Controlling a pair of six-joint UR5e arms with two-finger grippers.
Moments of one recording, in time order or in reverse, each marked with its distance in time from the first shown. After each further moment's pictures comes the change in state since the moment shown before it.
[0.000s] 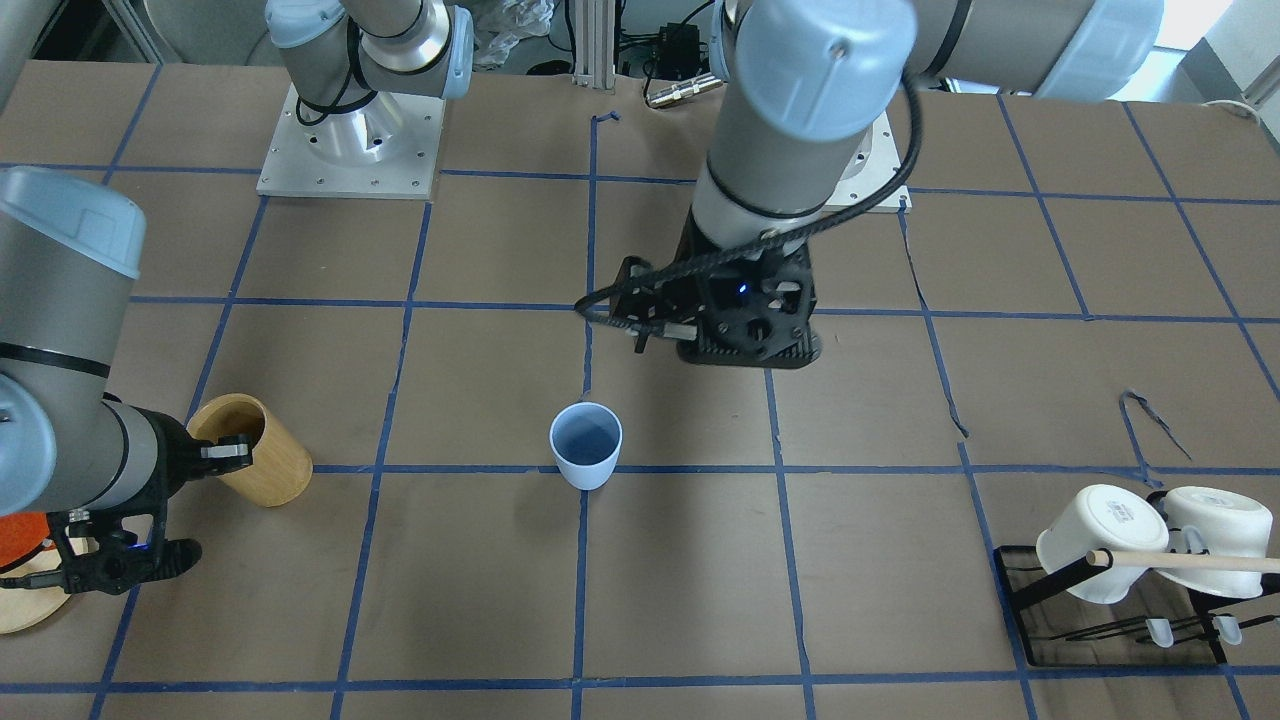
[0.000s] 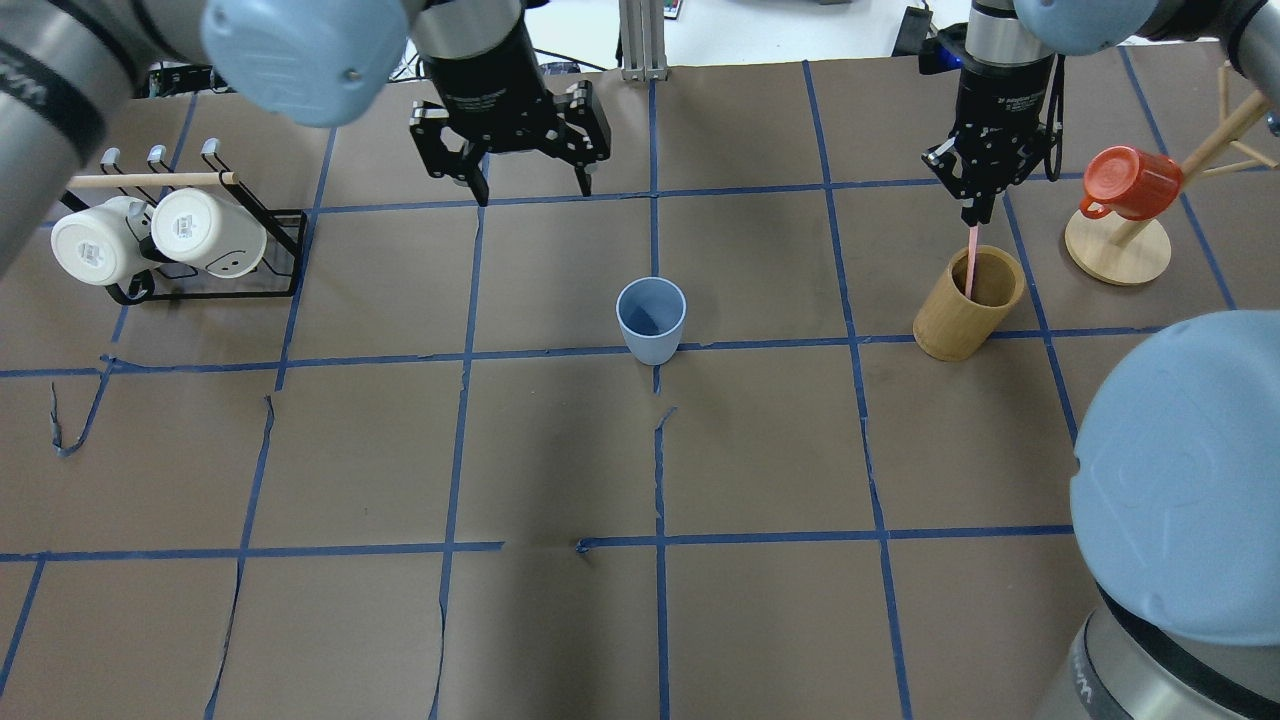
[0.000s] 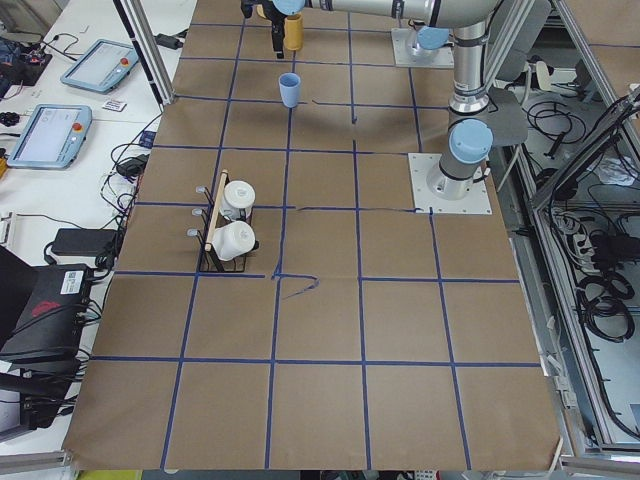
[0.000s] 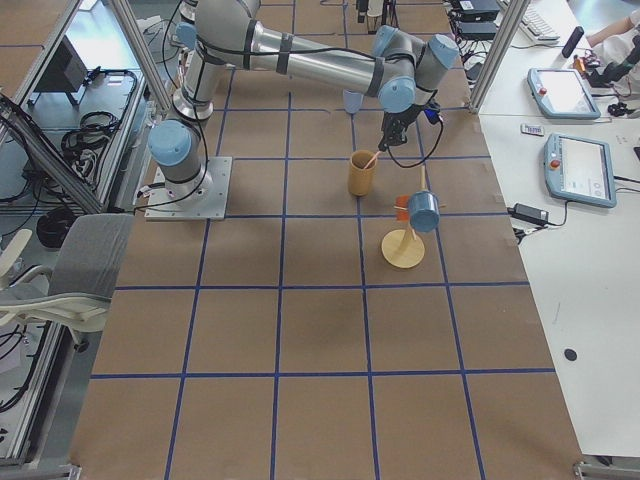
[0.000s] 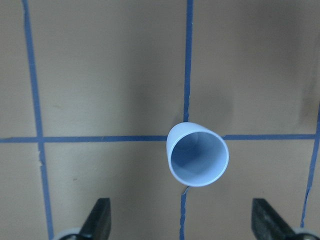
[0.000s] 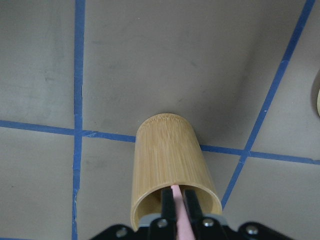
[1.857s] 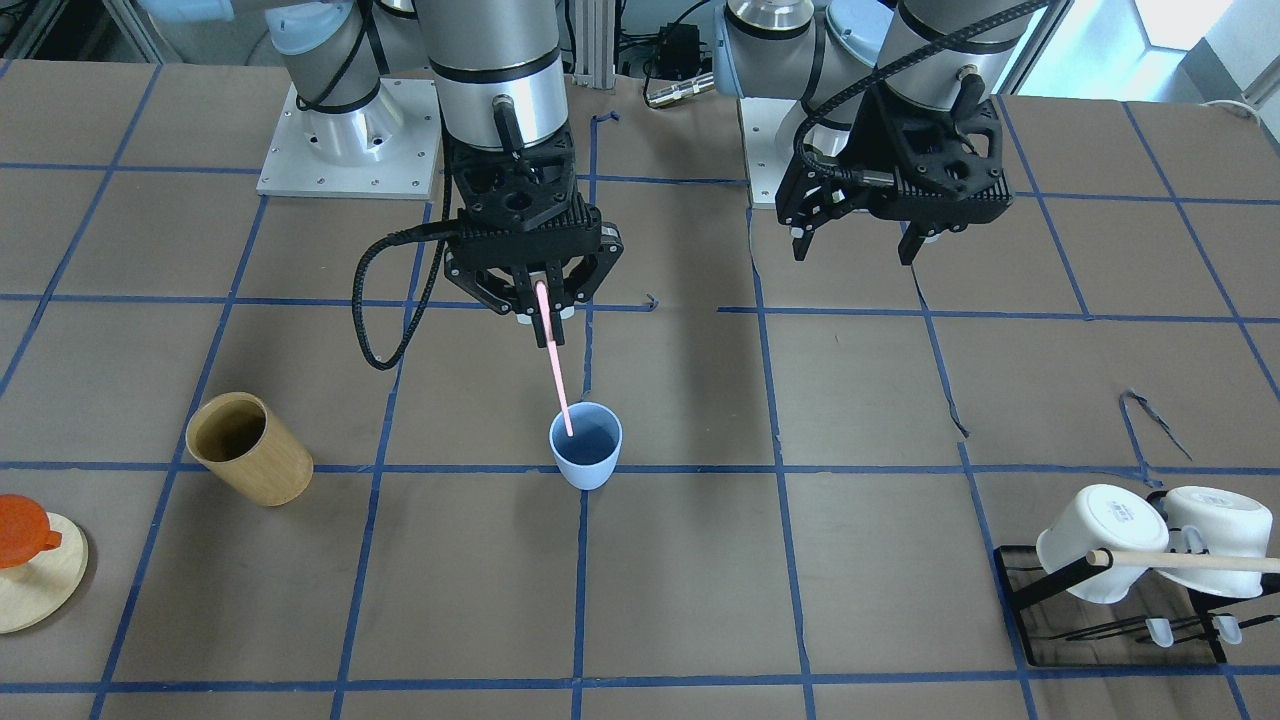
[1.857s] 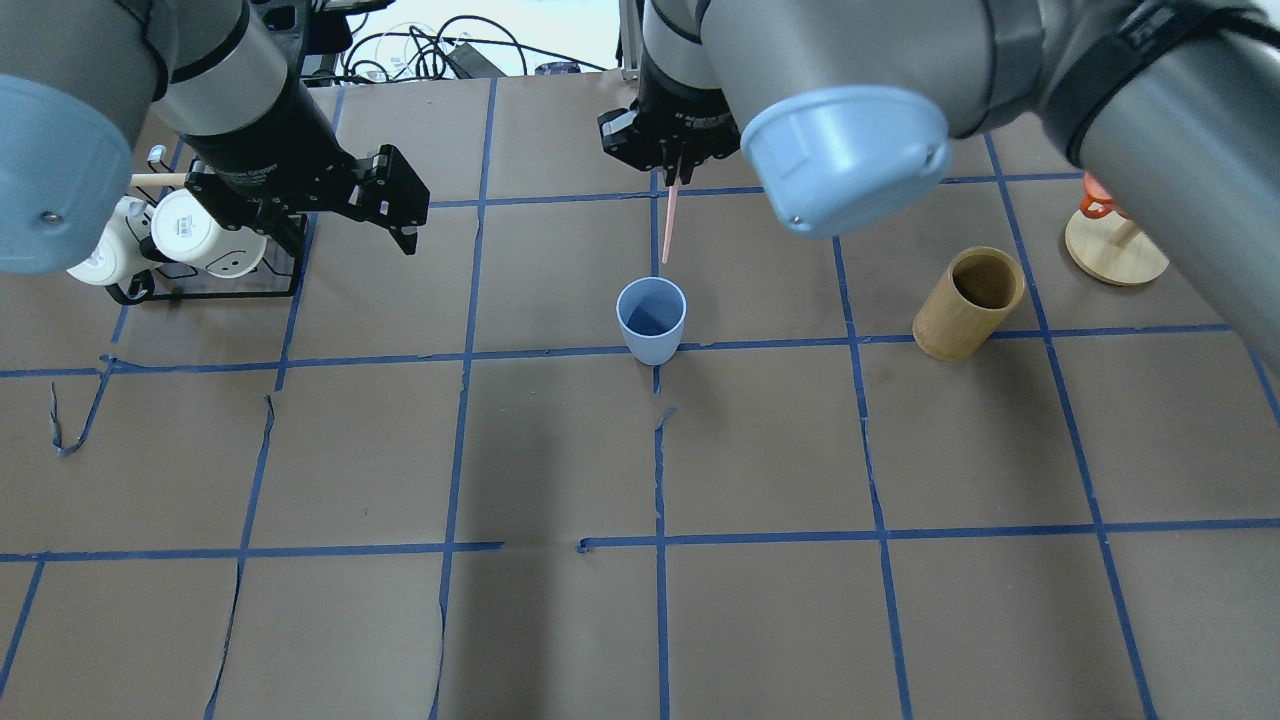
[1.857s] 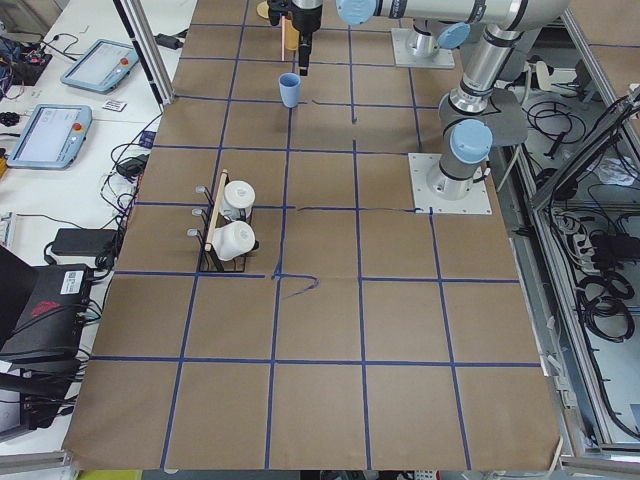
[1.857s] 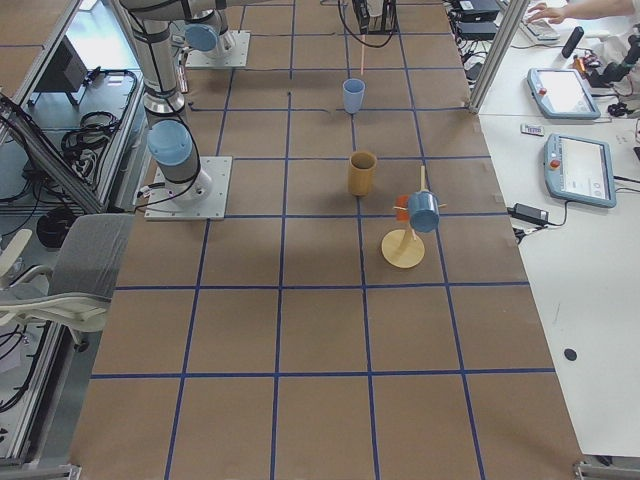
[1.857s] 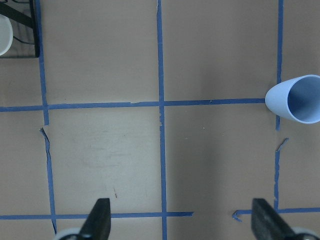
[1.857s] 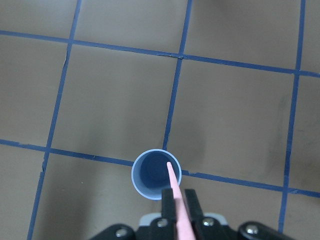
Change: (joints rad) left arm 0.151 0.260 -0.255 0.046 0.096 0.160; right arm 0.476 -0.334 0.235 -0.497 0.143 0.478
